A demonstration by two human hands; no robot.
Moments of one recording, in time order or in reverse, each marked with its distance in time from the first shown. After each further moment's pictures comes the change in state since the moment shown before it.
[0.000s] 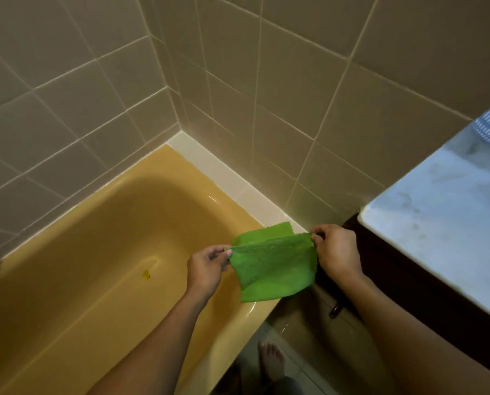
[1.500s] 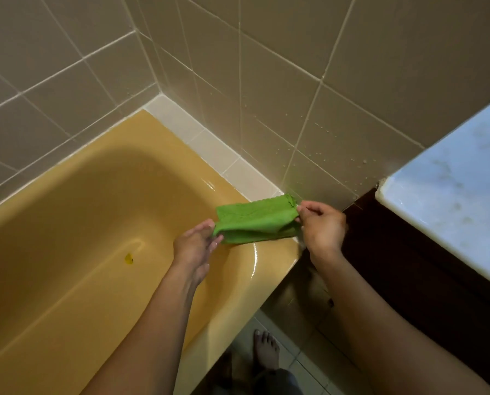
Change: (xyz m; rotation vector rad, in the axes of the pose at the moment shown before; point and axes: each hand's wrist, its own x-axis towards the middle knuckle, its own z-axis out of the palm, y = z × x) left_hand 0.061 -0.040 0.042 -0.558 0.115 -0.338; right_hand 0.047 0.036 0.092 0.711 0.153 0.382
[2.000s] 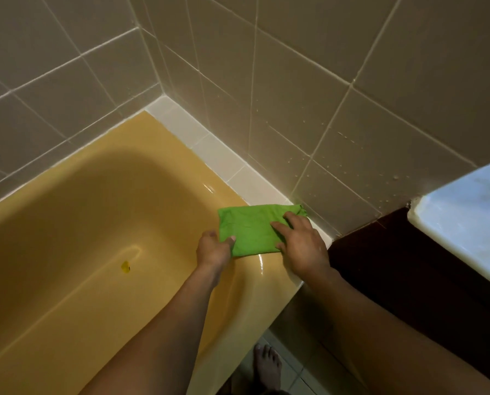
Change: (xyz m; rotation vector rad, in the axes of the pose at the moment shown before) left_hand 0.062 -0.030 0.022 0.650 0.091 0.105; right_hand 0.025 0.037 0.037 -1.171 -0.525 -0.628
